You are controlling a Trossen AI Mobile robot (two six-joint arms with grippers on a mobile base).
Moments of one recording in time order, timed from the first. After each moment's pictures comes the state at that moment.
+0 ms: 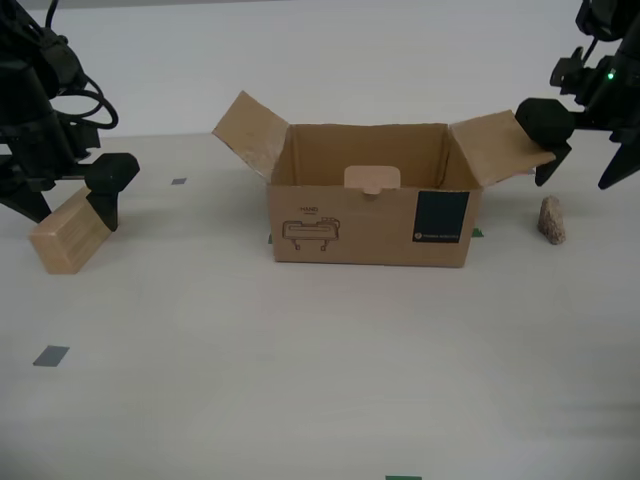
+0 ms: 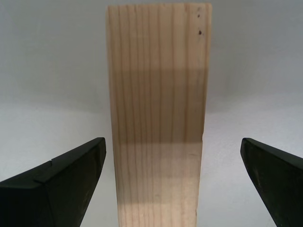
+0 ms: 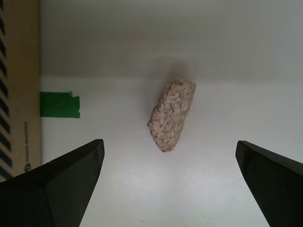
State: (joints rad) arm 0 0.01 1.75 0.96 -0.56 -0.10 0.02; arm 1 0.04 1.90 1.02 -0.56 -0.01 0.08
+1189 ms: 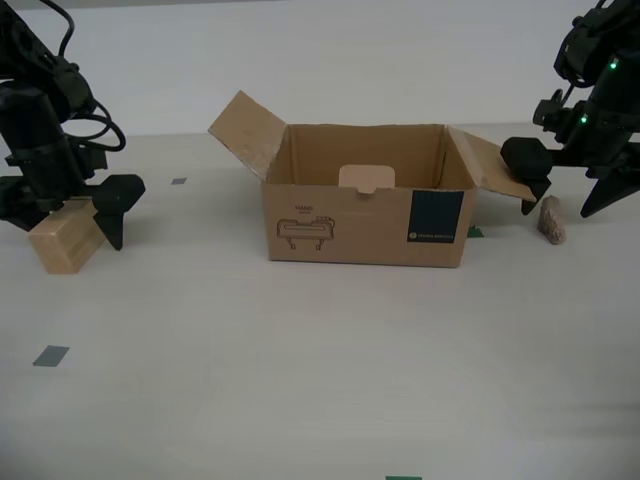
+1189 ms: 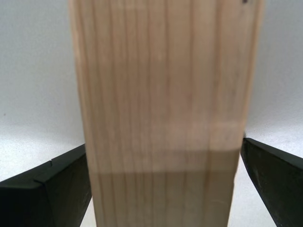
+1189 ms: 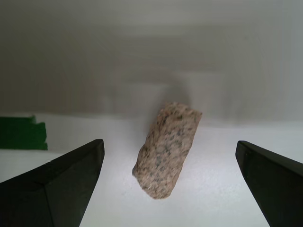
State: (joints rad) arm 0 0.00 1.93 0.98 -0.42 -0.08 0.03; arm 1 0.04 1.99 1.01 -0.50 -0.01 0.08
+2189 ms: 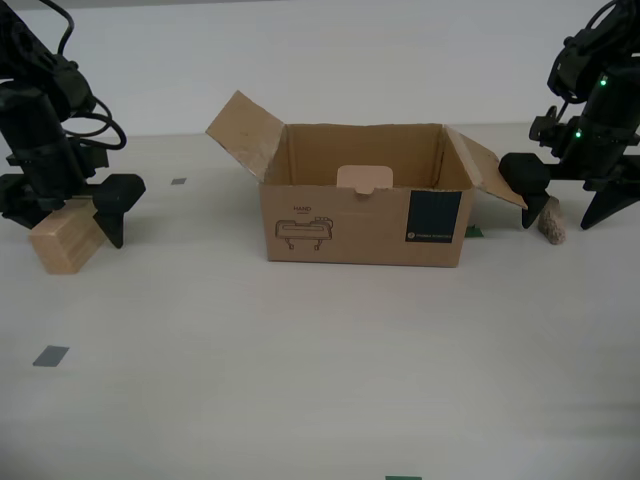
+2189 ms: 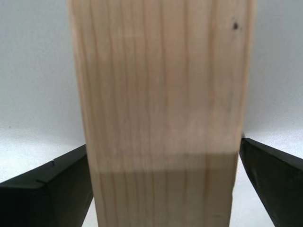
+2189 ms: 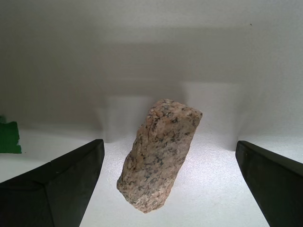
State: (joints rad) arm 0 0.00 2.00 1.00 -0.43 -0.06 0.02; arm 1 0.04 1.99 1.01 -0.48 -0.01 0.10
